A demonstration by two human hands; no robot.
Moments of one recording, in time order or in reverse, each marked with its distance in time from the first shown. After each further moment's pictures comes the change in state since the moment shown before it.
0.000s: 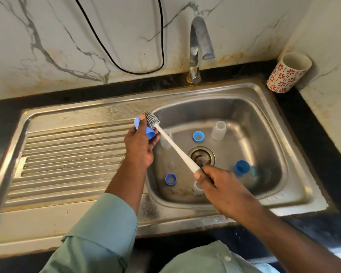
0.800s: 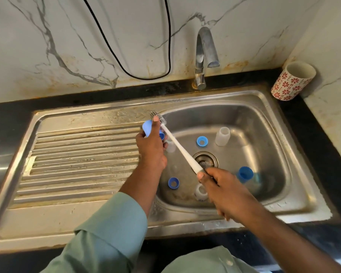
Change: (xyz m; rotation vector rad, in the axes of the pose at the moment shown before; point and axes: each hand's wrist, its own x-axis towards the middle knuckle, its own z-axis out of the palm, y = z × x) left_hand -0.015 -0.015 0.021 0.008 0.128 0.037; right_hand -0.005 -0.010 -0.009 0.162 -0.046 0.091
